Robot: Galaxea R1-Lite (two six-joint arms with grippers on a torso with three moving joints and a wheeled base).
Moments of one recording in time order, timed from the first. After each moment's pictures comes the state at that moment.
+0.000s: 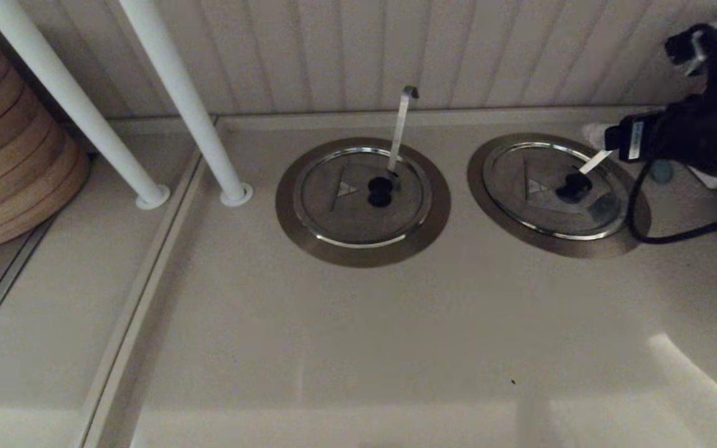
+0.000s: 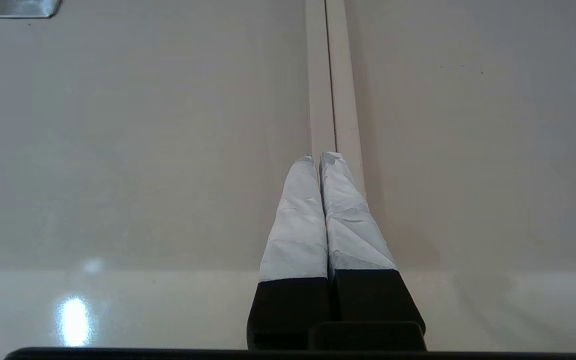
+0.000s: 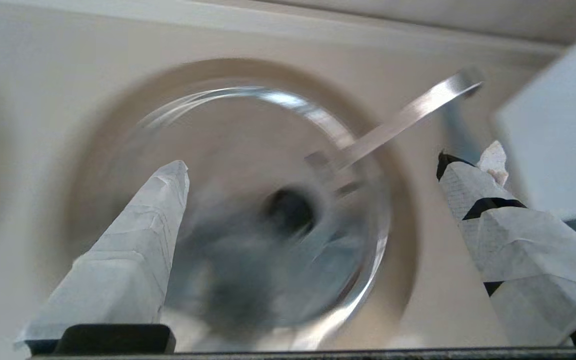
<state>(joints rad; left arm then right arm) 0.00 0.00 0.00 0.00 0.00 -0.01 0.08 1.56 -1.24 -0.27 -0.19 -0.17</state>
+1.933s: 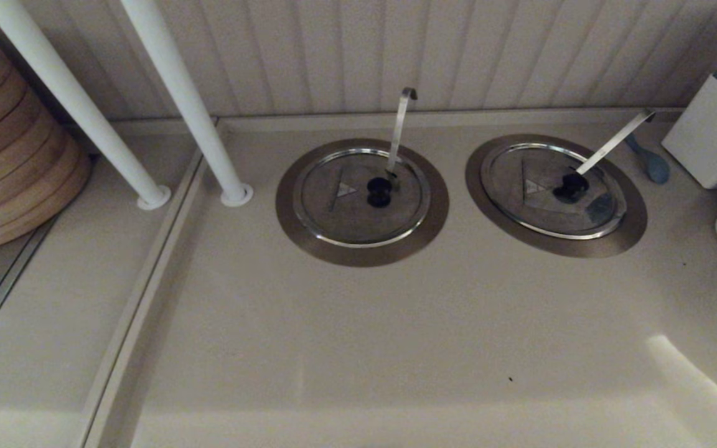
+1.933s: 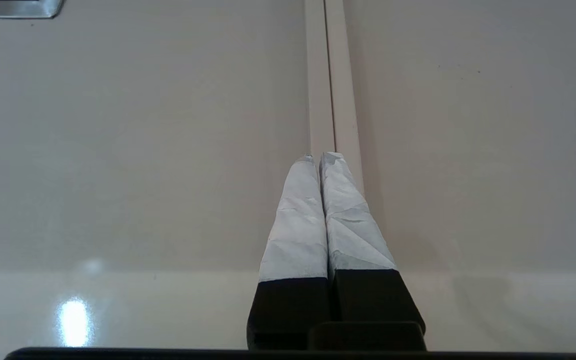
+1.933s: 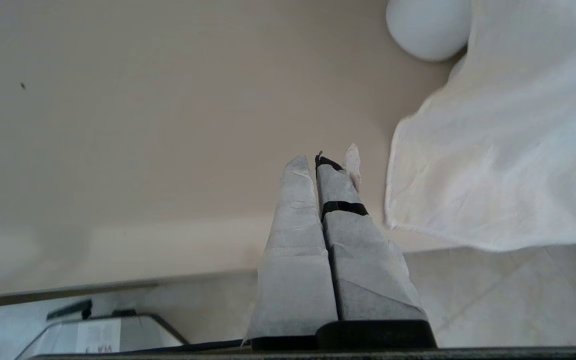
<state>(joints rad) 0.00 0.00 0.00 0.00 0.00 -0.01 0.00 0.09 -0.61 0.67 -0.15 -0.13</state>
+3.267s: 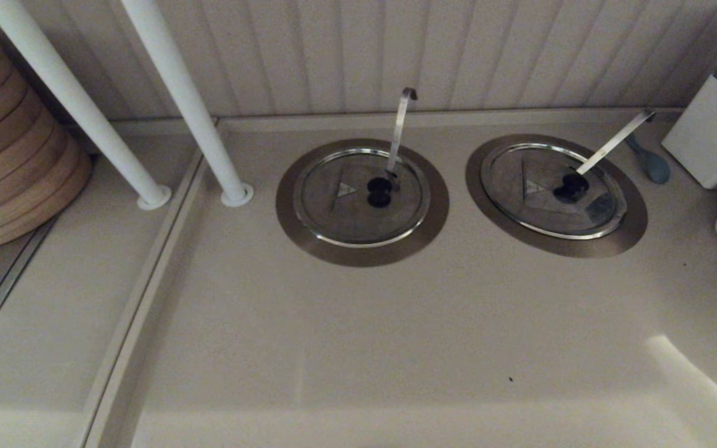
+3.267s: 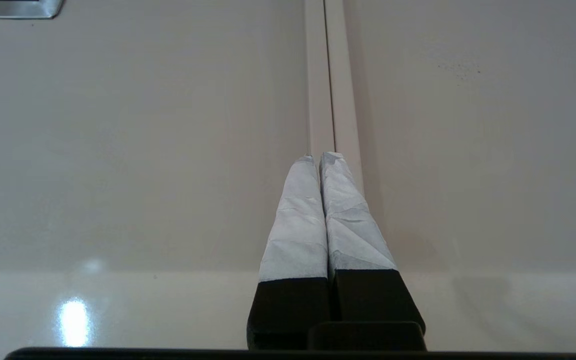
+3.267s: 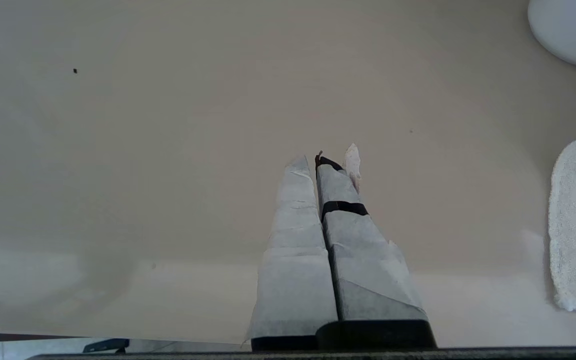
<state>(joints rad) 0.00 0.00 0.00 0.00 0.00 -0.01 0.00 0.00 0.00 0.01 0.05 -0.10</state>
